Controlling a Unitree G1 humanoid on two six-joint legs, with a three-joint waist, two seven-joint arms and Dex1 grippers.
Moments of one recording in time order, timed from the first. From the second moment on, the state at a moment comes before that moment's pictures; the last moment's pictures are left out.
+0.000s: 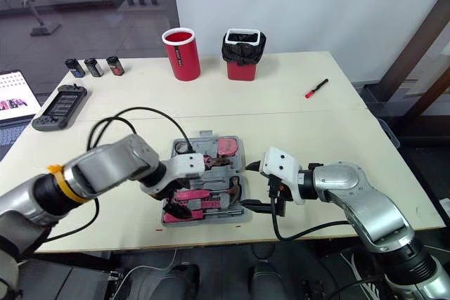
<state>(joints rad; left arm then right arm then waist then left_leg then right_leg) -0.91 0.84 -0.74 -0.34 -0.38 1.26 -1.04 -0.27 -0.80 0.14 -0.47 0.39 0.60 0.99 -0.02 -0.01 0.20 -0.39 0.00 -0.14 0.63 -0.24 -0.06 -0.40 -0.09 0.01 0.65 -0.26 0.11</state>
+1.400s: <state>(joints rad) -0.17 0.64 -0.39 -0.15 -0.09 0.26 -0.89 -0.25 -0.82 0.14 -0.47 0.39 0.61 0.98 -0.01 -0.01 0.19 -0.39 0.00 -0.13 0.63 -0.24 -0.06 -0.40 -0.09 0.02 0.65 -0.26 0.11</state>
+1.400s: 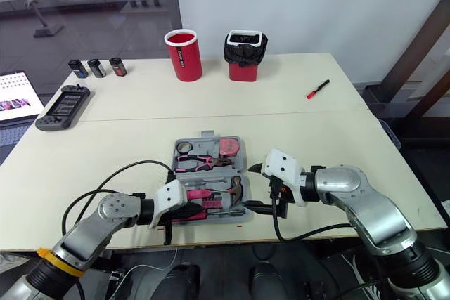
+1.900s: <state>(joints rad) -0.18 0.68 -0.14 -0.16 -0.31 0.37 -1.00 -0.25 -0.83 0.12 -0.44 0.38 0.60 0.96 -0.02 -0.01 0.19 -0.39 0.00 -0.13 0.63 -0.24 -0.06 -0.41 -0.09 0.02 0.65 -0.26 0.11</state>
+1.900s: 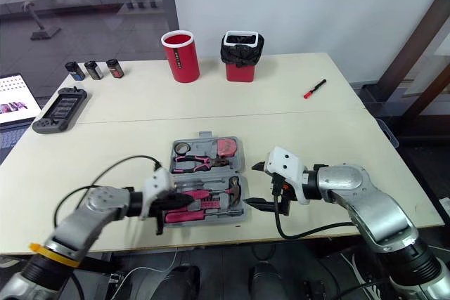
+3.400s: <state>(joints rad) -0.30 0.51 -0.11 0.13 -0.04 0.48 -0.70 -0.59 -0.50 0.54 0.03 -0.13 0.74 0.79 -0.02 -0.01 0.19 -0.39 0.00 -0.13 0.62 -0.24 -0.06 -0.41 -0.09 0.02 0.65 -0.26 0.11</state>
